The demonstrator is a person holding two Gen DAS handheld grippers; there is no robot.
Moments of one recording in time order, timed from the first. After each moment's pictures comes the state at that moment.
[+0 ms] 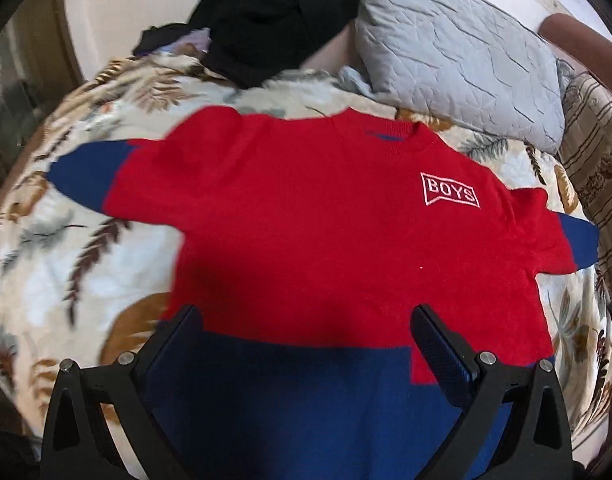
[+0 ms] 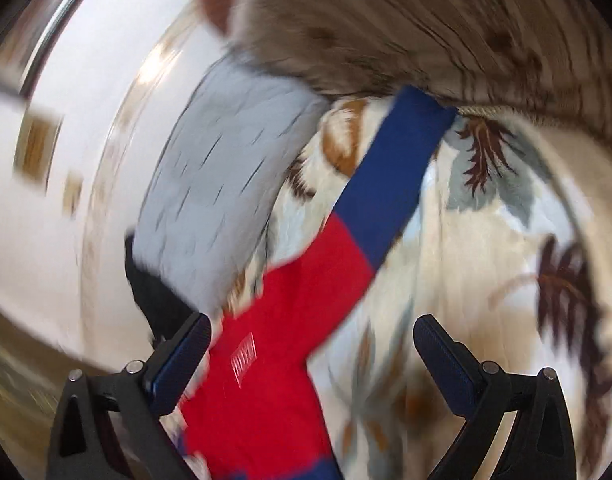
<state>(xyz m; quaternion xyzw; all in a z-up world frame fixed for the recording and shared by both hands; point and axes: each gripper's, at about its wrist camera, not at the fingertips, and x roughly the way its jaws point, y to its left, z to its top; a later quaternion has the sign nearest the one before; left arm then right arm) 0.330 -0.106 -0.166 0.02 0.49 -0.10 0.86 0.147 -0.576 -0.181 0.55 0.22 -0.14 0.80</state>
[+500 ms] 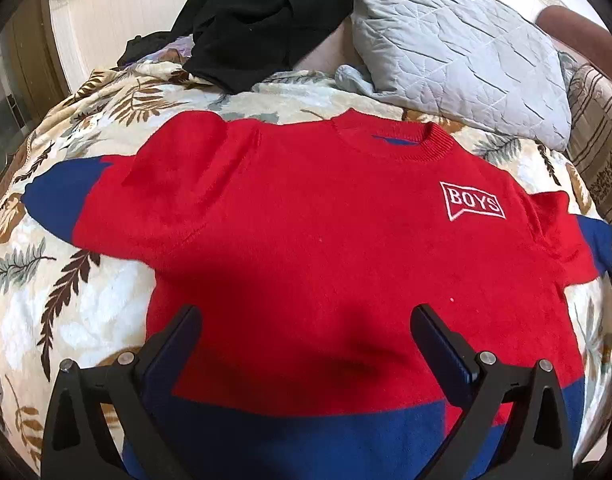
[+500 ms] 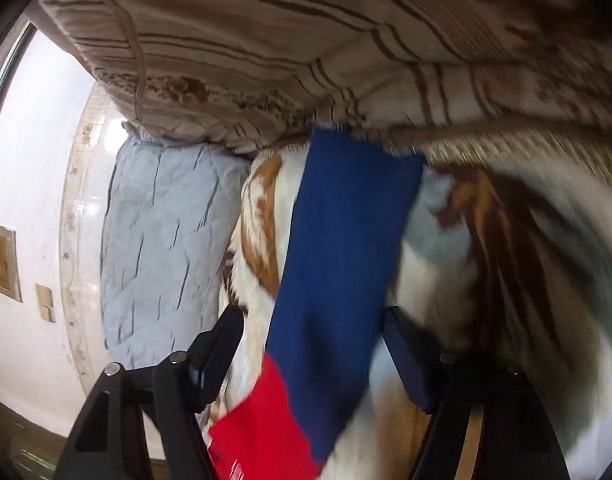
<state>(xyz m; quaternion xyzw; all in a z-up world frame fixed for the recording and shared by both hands) 0.367 -0.111 -0.194 0.04 0.47 -0.11 0.88 0.219 -0.691 -0.248 0.61 0.17 -0.20 0.75</state>
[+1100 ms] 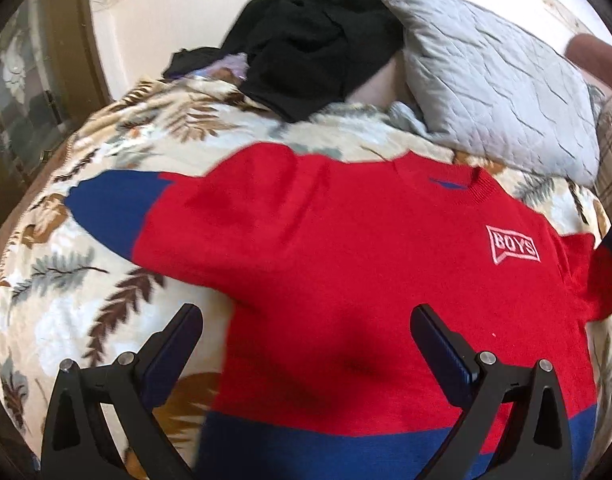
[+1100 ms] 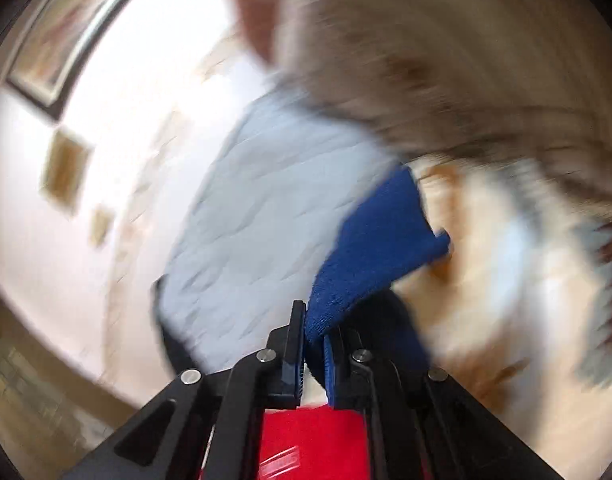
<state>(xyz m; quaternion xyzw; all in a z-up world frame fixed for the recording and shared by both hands) 0.377 -0.068 -0.169 0.02 0.43 -0.04 0.90 0.269 -0.601 -0.138 0.49 0.13 -0.06 0.86</state>
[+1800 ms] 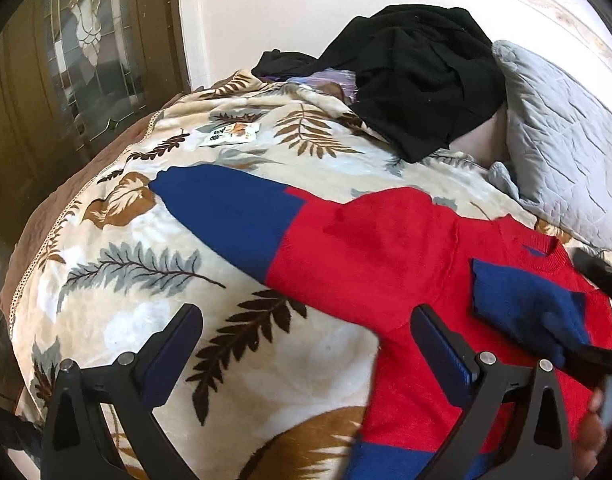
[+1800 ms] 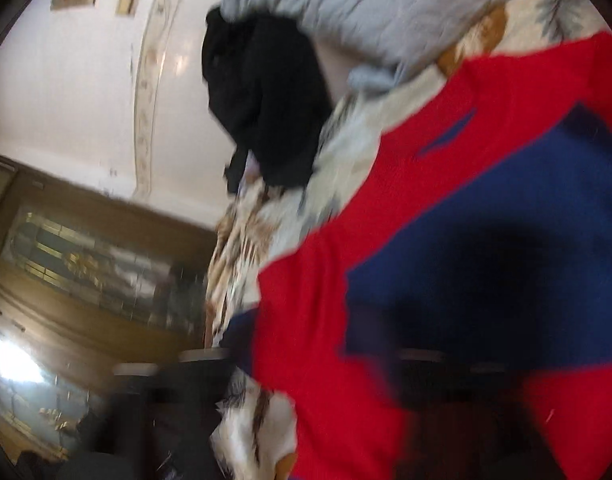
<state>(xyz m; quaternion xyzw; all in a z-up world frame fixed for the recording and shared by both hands) 0.390 0.034 -0.152 -0.03 0.41 0.07 0.91 0.420 -0.262 -0.214 0.47 0.37 0.18 0.78</state>
